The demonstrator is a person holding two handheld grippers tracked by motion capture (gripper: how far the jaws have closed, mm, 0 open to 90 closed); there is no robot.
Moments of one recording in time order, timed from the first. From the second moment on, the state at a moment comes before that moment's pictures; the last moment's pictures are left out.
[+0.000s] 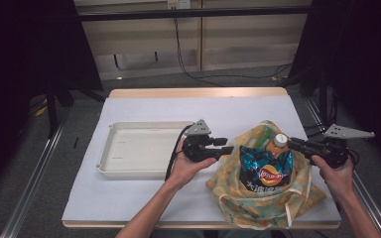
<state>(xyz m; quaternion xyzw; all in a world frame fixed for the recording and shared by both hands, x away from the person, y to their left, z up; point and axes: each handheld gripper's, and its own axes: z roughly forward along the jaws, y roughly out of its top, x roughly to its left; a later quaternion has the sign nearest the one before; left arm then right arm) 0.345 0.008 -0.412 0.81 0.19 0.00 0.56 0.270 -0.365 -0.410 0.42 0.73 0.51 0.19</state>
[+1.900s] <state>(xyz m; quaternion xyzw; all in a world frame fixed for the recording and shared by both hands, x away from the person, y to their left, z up) 0.305 0.036 -0.406 0.82 0.17 0.02 0.55 0.219 -0.366 -0.376 0.39 0.70 0.56 0.18</state>
